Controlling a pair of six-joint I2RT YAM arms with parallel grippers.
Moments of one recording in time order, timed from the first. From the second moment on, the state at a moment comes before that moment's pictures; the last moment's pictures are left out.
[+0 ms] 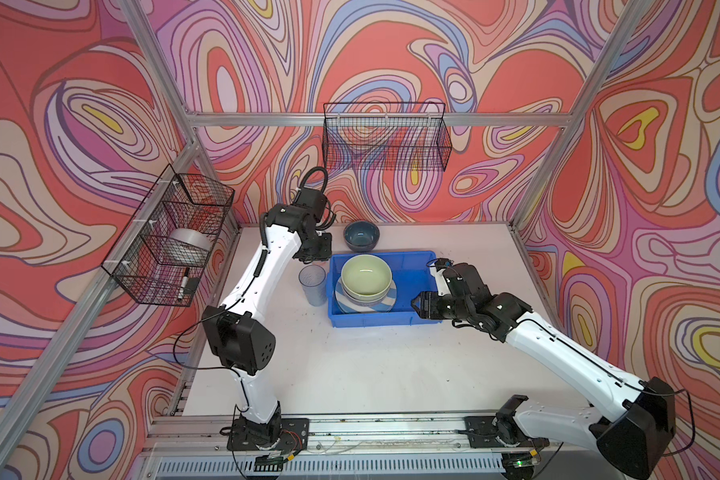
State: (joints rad) left arm -0.28 1.81 1.99 -1.32 -0.04 -0.33; right arm 0.59 1.19 1.01 -0.62 -0.07 0.54
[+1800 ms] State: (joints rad) left arm -0.30 1.22 1.08 -0.95 0.16 -0.47; right arm 0.33 1.87 1.77 -0.73 -0.01 0.22
